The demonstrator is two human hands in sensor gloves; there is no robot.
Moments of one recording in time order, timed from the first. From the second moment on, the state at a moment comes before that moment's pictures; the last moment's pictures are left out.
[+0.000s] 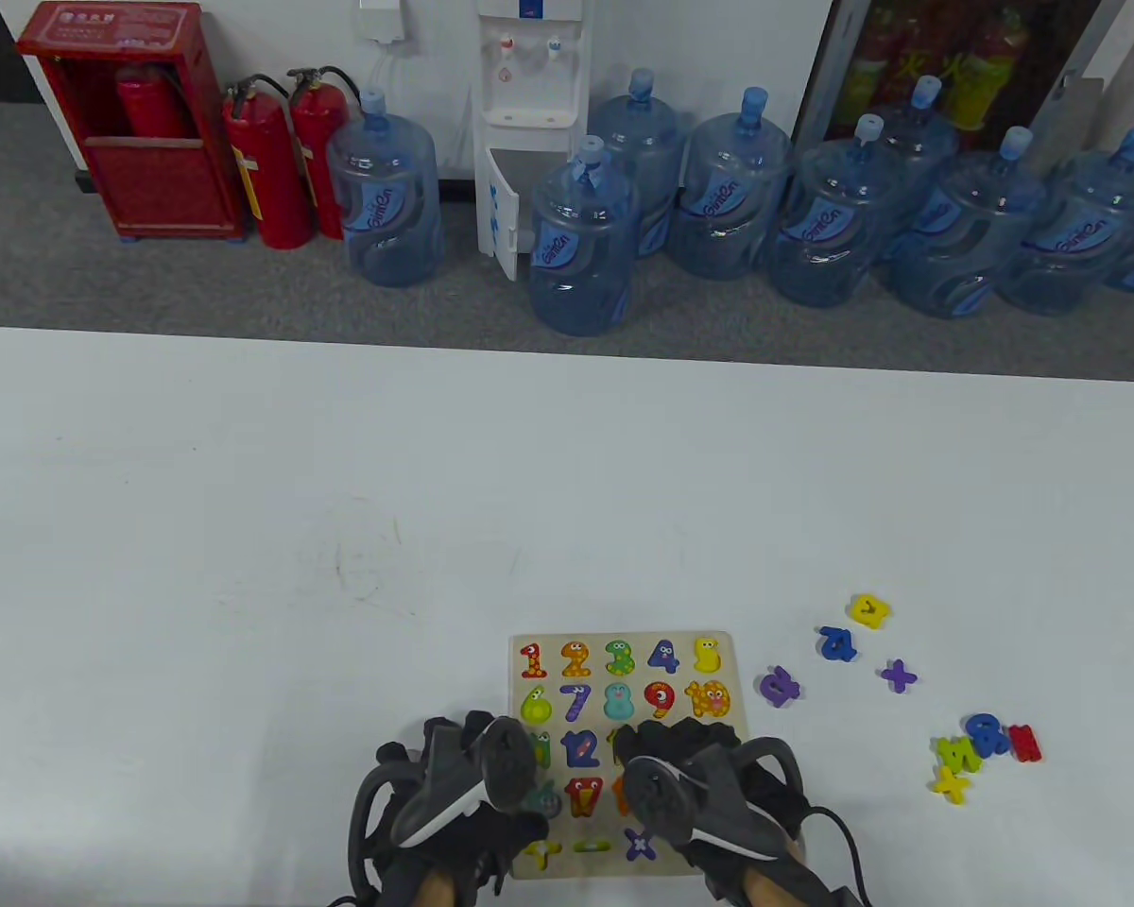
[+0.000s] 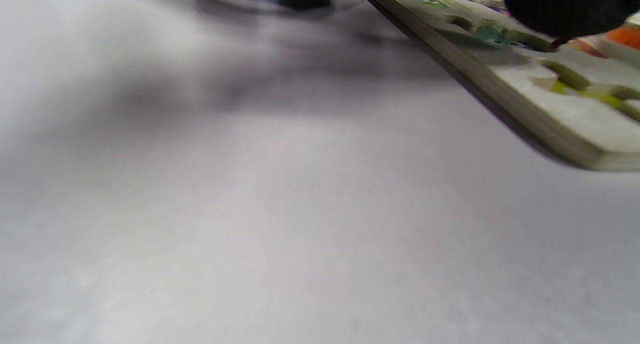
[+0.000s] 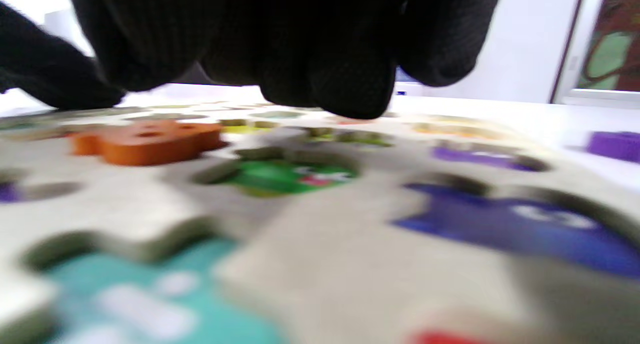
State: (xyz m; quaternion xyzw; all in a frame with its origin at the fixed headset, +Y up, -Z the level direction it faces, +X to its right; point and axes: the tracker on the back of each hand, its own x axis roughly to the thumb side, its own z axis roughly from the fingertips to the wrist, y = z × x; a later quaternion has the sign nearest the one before) left_hand -0.099 -0.750 -0.202 -0.25 -0.04 0.06 0.97; right_hand 0.120 -0.733 -0.220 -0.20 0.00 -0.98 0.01
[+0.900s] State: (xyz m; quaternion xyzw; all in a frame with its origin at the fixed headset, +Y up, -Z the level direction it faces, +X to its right) left_hand -0.098 -0.750 -0.202 -0.24 -0.05 0.04 0.97; right_hand 0.330 -0.737 -0.241 0.26 -0.03 -0.95 0.16
